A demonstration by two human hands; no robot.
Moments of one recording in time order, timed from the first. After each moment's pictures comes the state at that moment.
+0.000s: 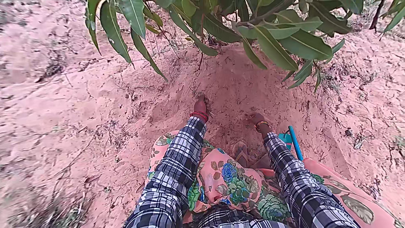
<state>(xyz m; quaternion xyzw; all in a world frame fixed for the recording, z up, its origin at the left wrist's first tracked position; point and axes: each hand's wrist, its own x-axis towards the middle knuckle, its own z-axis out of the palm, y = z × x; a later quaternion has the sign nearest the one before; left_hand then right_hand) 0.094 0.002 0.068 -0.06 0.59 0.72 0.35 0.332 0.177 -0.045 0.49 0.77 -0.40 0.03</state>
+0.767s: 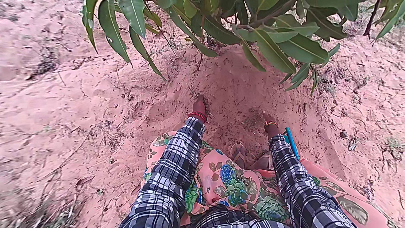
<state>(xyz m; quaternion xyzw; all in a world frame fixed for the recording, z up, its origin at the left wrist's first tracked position) 0.096 0.003 0.075 -0.06 0.59 0.72 0.36 0.354 0.159 0.010 0.70 0.64 -0.27 -0.17</state>
